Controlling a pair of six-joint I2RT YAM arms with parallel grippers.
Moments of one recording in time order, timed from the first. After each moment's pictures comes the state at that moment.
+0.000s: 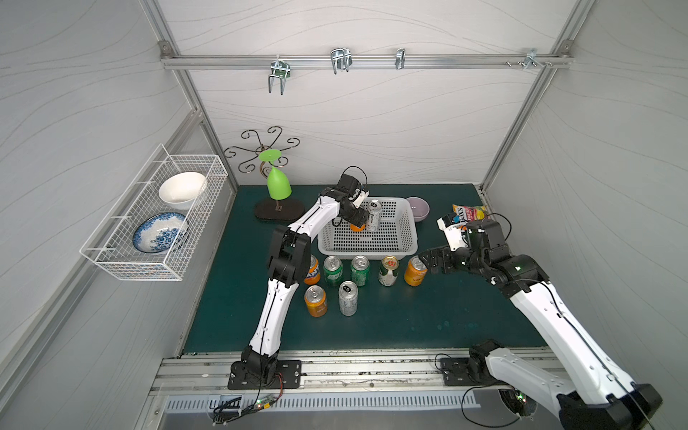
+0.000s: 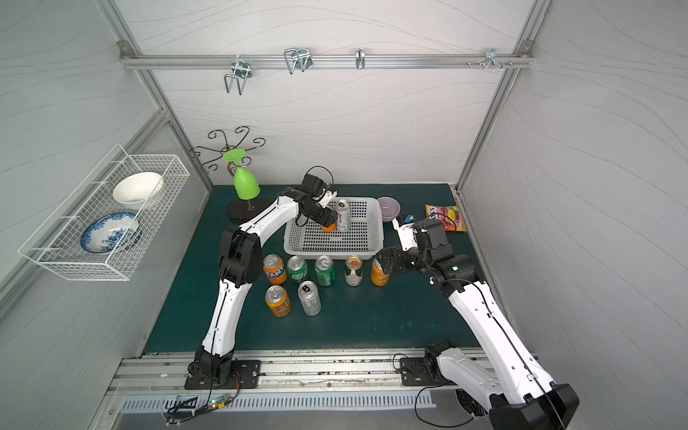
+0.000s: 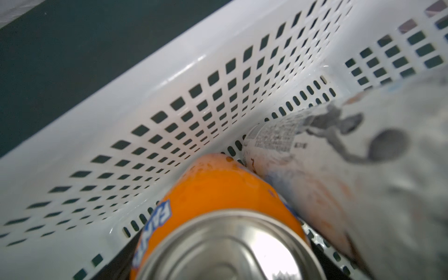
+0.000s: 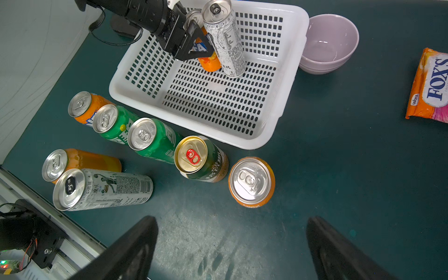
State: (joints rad) left arm -0.43 2.37 2.13 -0.80 0.15 0.14; right arm 0.40 0.97 1.03 -0.82 -0.20 0.09
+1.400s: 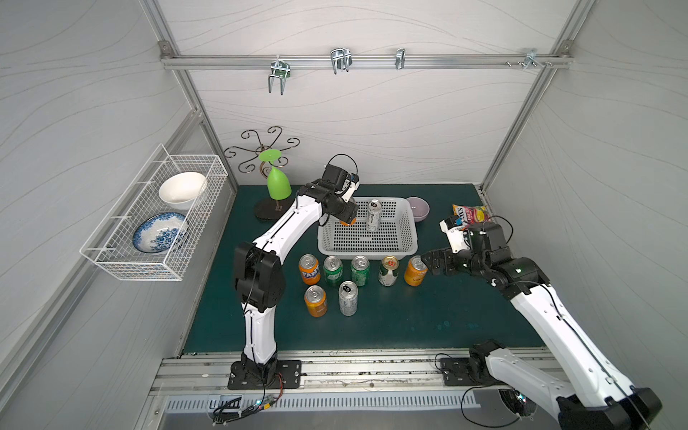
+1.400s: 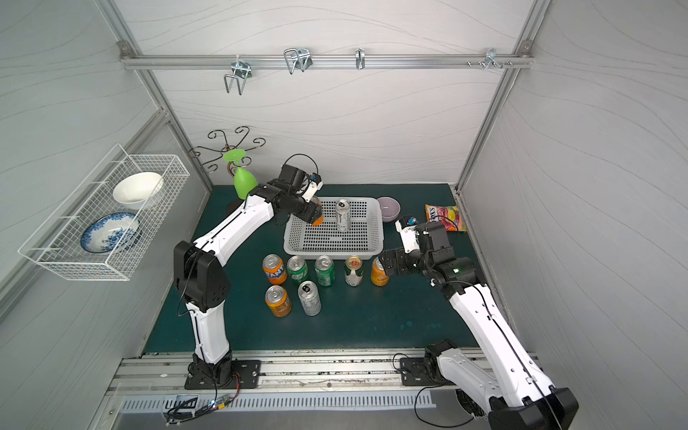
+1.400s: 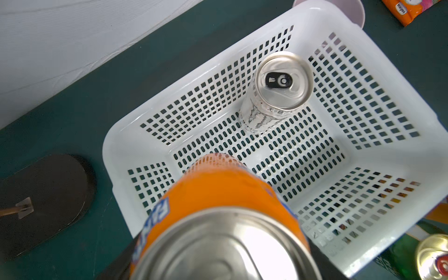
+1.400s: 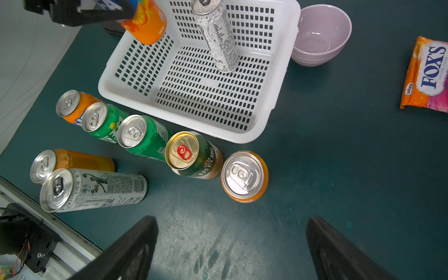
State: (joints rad) left arm -0.44 1.92 1.85 -0.85 0.07 0.13; right arm 0.38 0.94 1.00 -0.82 -0.20 0.09
